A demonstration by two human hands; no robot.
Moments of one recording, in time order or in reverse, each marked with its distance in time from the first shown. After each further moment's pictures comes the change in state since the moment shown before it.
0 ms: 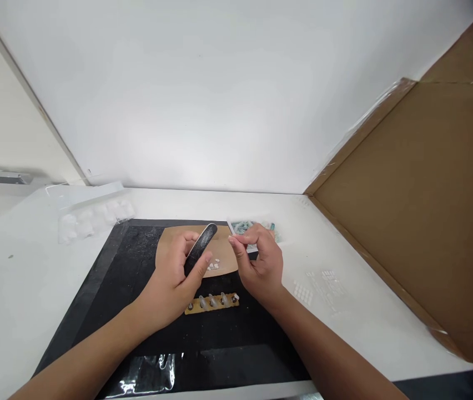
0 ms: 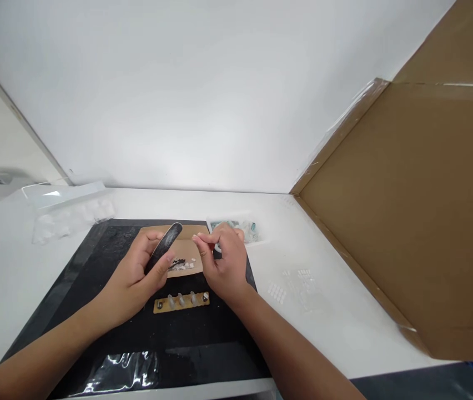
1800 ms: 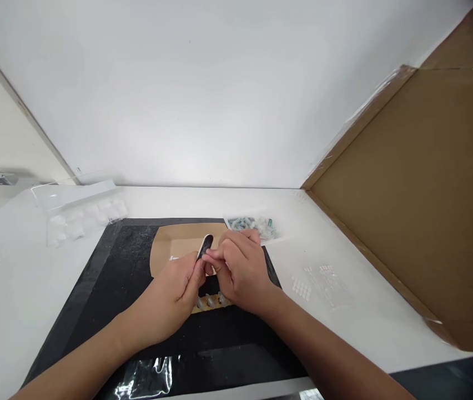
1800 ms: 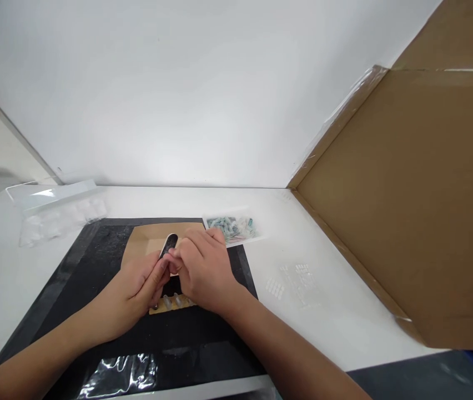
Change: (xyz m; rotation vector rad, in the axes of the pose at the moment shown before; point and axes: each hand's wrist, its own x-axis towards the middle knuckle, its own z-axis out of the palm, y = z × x) left_hand -0.004 0.010 -0.002 0.286 -0.305 -0.031; right_hand 0.009 -0.018 0.002 -0.142 -0.242 -0.265
